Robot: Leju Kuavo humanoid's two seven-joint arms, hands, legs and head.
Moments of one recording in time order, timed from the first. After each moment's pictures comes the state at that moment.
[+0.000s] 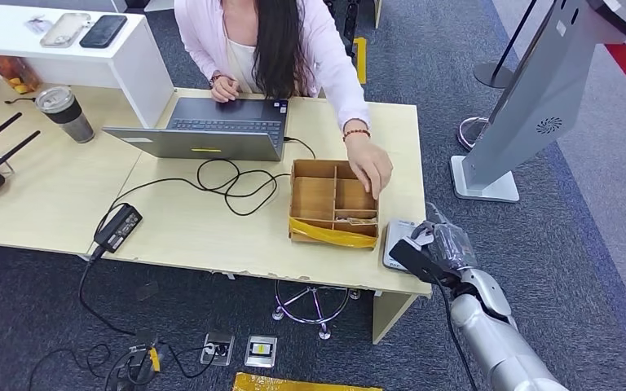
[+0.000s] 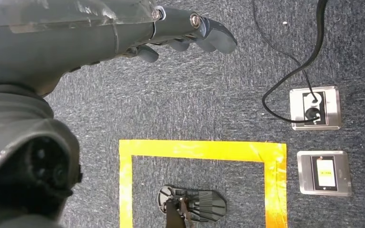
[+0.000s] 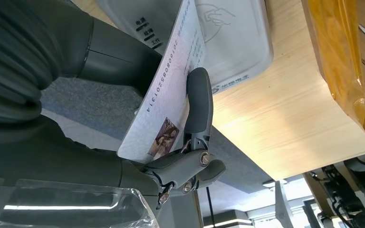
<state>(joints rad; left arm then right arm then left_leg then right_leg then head) -0.14 0.20 -0.34 -0.25 0.34 0.10 -0.01 -0.60 -0.08 0.41 -0.50 0.62 -0.28 -0.29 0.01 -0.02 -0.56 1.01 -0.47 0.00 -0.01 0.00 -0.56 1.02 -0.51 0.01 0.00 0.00</state>
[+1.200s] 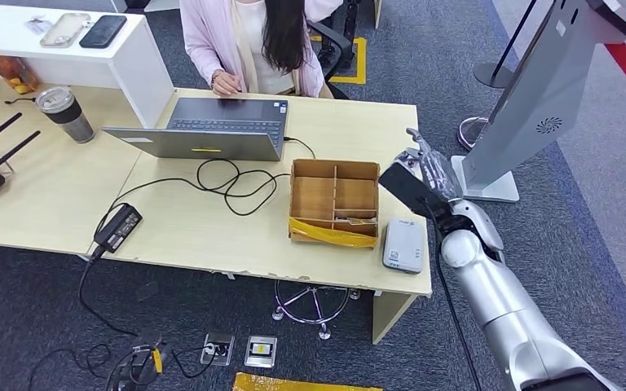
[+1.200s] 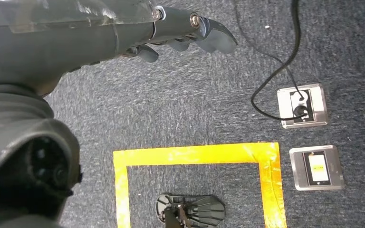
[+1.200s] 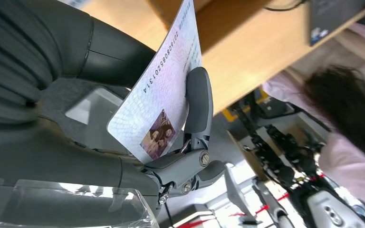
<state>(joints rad) -0.14 0.21 -0.35 -0.28 0.27 0.08 -0.05 -0.78 -0.02 0.46 -0.76 0.45 -0.08 -0.16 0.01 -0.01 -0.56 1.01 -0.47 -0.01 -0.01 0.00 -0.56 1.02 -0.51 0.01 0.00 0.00</state>
